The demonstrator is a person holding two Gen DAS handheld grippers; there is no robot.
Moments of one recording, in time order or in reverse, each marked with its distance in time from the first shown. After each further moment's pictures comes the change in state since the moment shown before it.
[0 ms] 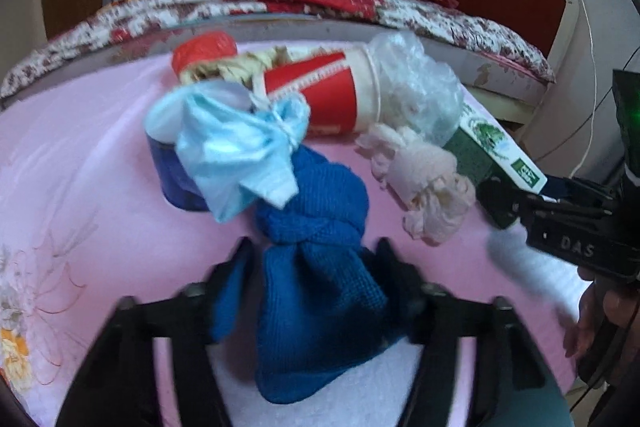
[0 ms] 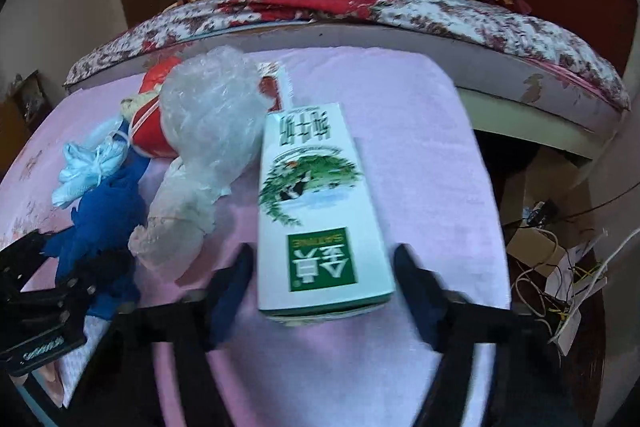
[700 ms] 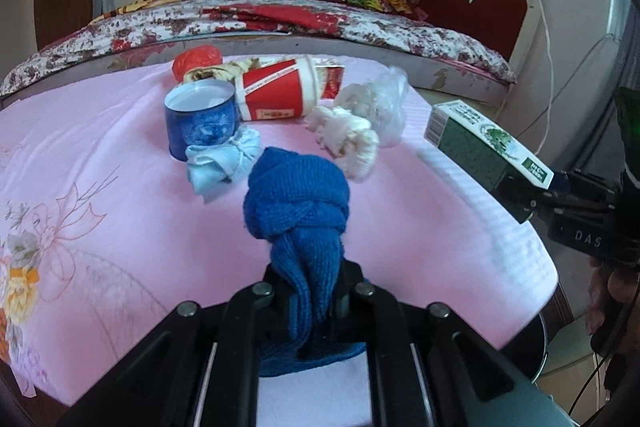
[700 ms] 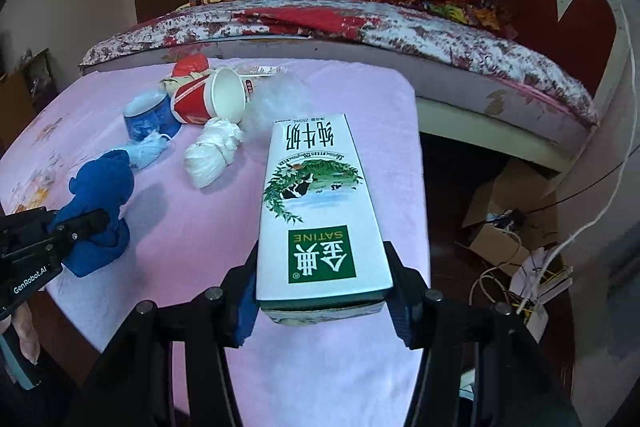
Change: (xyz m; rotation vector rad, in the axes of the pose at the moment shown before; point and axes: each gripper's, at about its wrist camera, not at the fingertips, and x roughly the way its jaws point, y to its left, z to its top) left arm -0.073 -0.020 -0.044 0.030 -0.071 -0.077; right arm -0.105 -0.011 -0.060 -0.074 -0.060 -0.067
